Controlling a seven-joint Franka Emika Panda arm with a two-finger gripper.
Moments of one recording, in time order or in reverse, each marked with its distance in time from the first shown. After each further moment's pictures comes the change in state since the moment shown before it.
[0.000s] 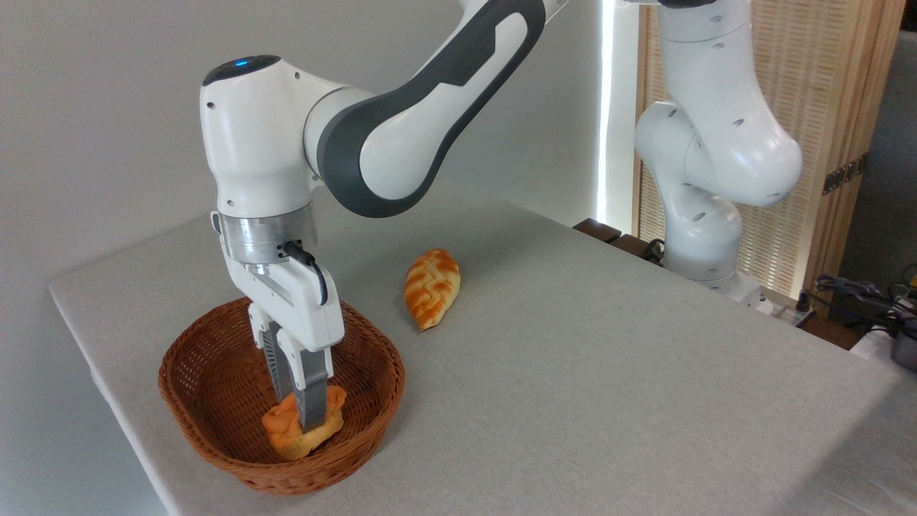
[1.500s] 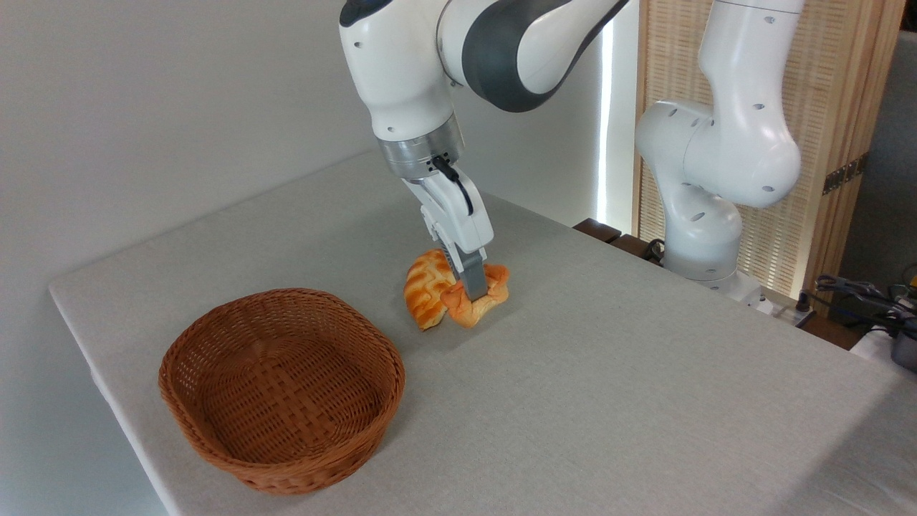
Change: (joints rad) arm -0.040 -0.502 0.026 -0.439 -0.142 -0.391 0.311
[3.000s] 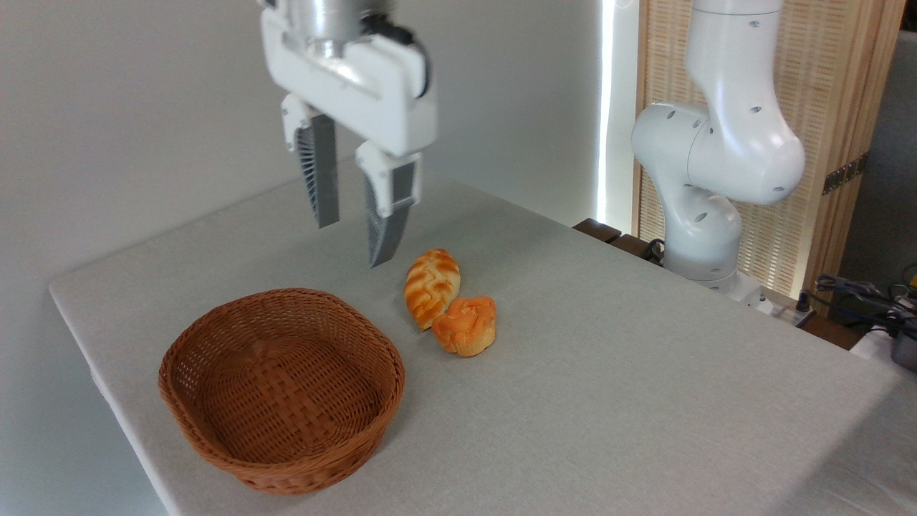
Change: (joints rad) arm 0.132 0.216 0.018 0.595 -0.116 -0.106 -0.160
